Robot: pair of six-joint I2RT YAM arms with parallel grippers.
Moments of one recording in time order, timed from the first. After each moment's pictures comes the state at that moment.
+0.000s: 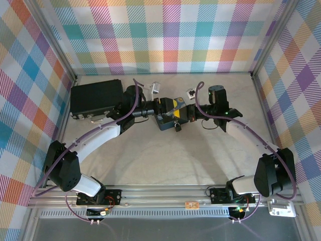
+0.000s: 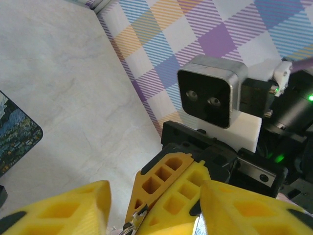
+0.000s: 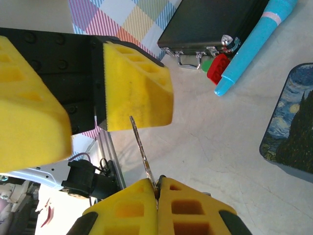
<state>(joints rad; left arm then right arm) -0.61 1.48 1.14 0.08 0.57 -0.78 0.36 1.37 1.02 -0.20 -0.95 0.35</state>
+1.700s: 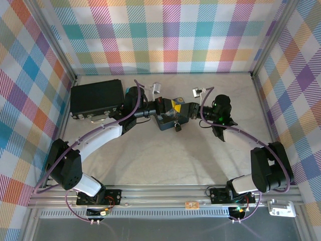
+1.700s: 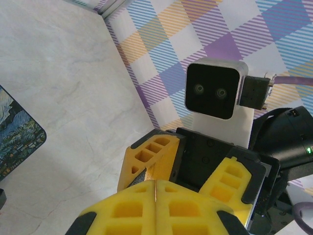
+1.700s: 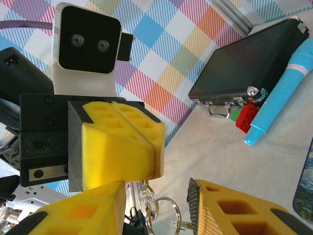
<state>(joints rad) -0.62 1.49 1.12 0.13 0.51 -0.83 0.34 1.41 0.75 0.66 -0.98 0.88</state>
